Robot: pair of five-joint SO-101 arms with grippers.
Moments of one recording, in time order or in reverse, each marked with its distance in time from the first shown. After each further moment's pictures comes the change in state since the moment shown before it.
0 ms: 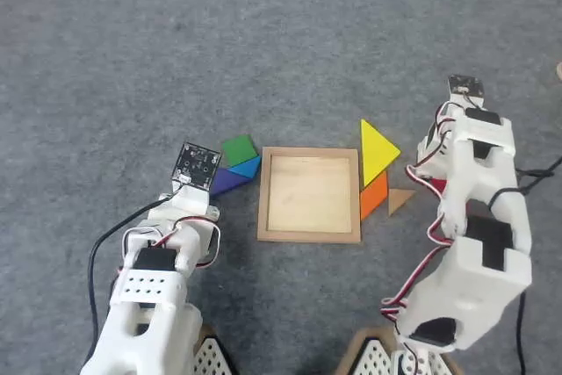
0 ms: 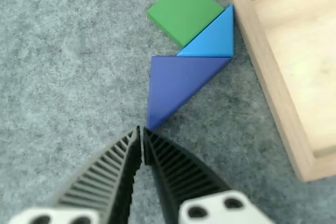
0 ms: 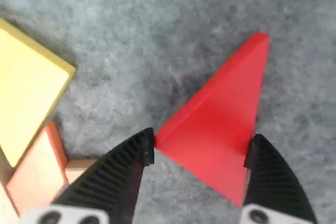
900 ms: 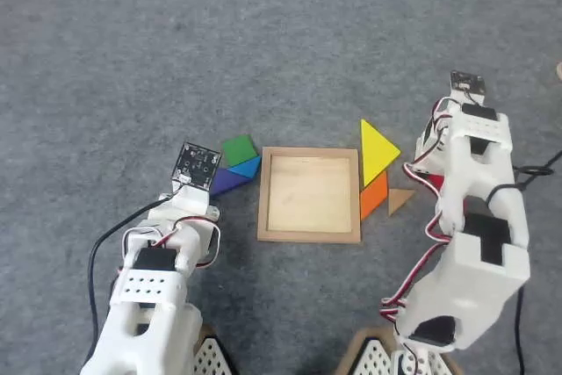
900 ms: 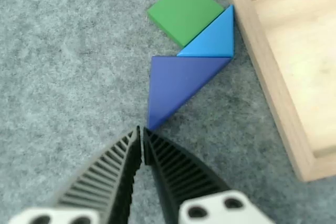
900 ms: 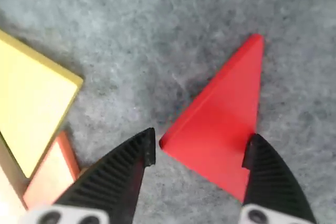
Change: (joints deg) left arm 0.0 0.0 0.0 0.0 0.0; right arm -0.6 3.3 -3.3 1.7 -4.8
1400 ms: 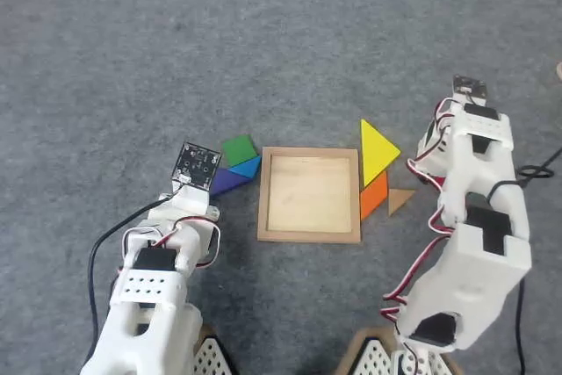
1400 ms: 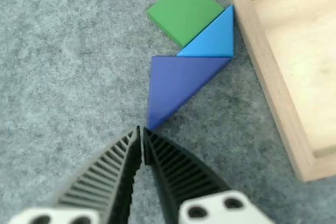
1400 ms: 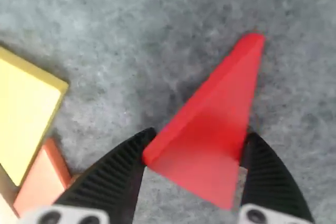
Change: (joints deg) left arm 0.0 0.0 0.0 0.0 0.0; right arm 1.2 2.5 -1.5 0.4 -0.2
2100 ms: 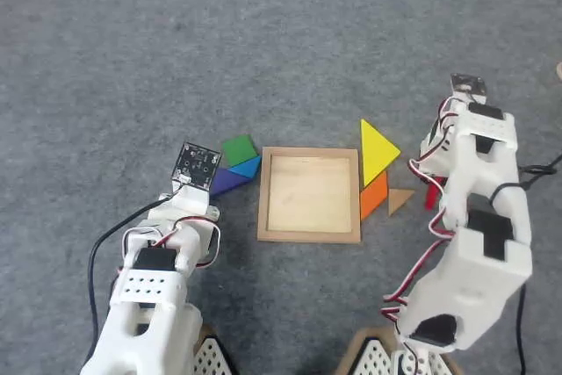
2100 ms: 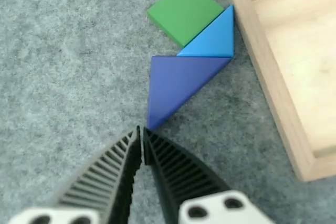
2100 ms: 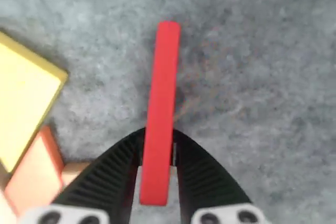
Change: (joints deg) left arm 0.0 0.0 0.0 0.0 0.0; right arm 0.3 -4.0 0.1 2.4 4.7
